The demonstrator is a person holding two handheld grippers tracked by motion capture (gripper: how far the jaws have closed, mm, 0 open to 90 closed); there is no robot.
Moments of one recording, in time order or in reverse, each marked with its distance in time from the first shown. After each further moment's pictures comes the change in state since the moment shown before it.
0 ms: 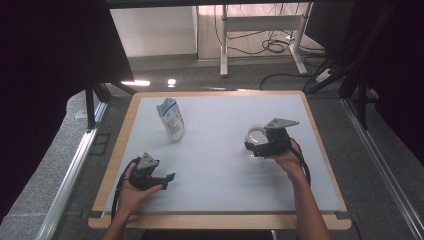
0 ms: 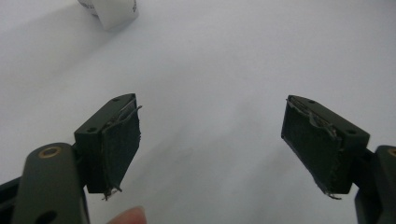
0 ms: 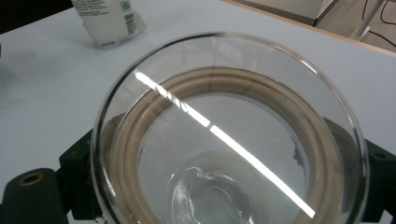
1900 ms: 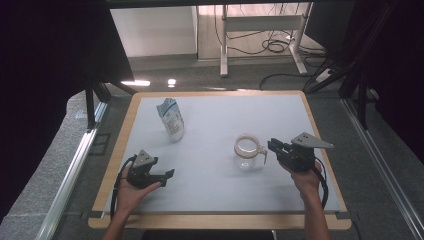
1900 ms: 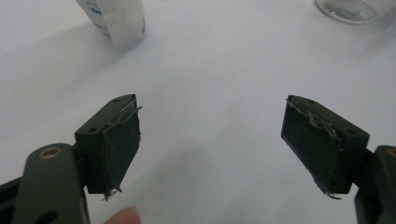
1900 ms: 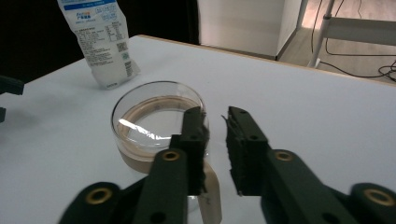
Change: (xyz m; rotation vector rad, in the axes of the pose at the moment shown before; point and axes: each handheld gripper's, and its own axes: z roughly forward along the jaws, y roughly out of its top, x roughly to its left) left arm 0.001 0.006 -0.009 -0.065 0.008 -0.053; right arm 0.019 -0.028 -0.075 -0.206 -0.115 0.091
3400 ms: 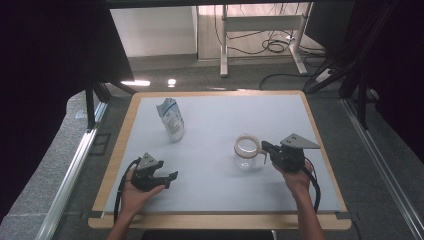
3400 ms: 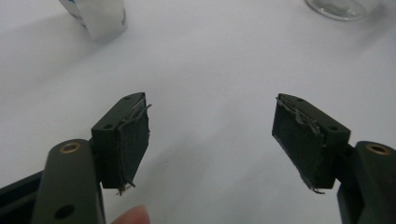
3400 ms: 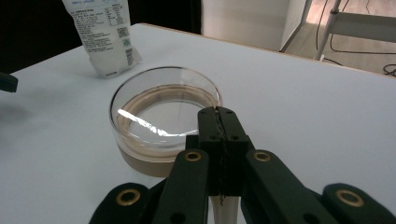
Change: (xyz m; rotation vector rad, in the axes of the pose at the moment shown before) left arm -0.011 -0.004 0.009 0.014 -0.042 -0.018; right arm 0.009 -0.008 0.022 0.025 0.004 -0.022
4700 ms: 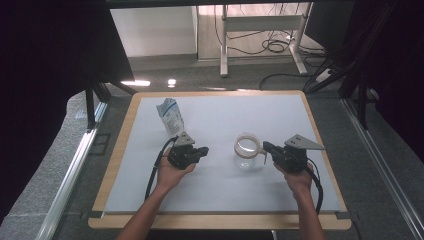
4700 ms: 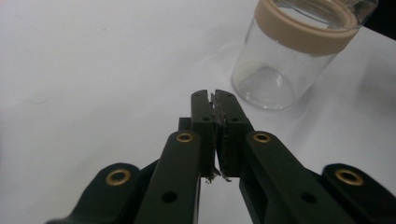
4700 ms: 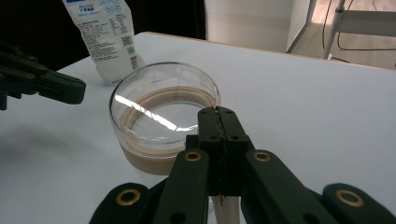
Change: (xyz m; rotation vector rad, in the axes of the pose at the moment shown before) left arm -0.047 0.091 0.066 -0.063 -0.181 0.077; right arm -0.006 -0.005 -0.003 -0.026 0.025 0.046
